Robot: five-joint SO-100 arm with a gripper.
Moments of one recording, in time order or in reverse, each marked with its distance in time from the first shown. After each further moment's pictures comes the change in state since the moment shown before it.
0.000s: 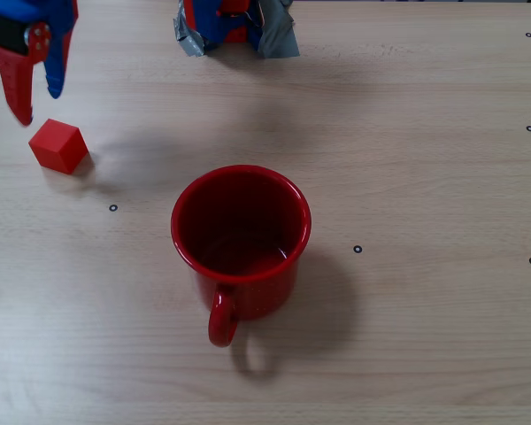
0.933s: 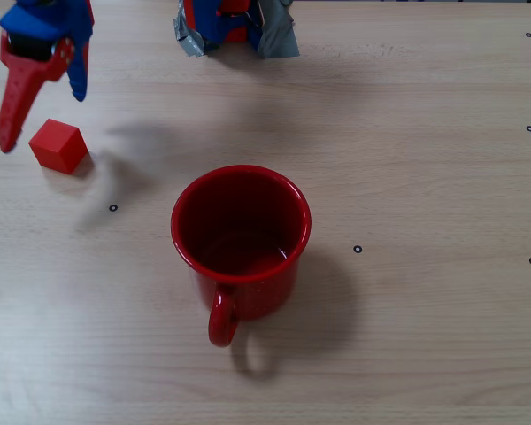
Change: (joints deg) arm 0.7 -2.0 5.4 -0.3 -5.1
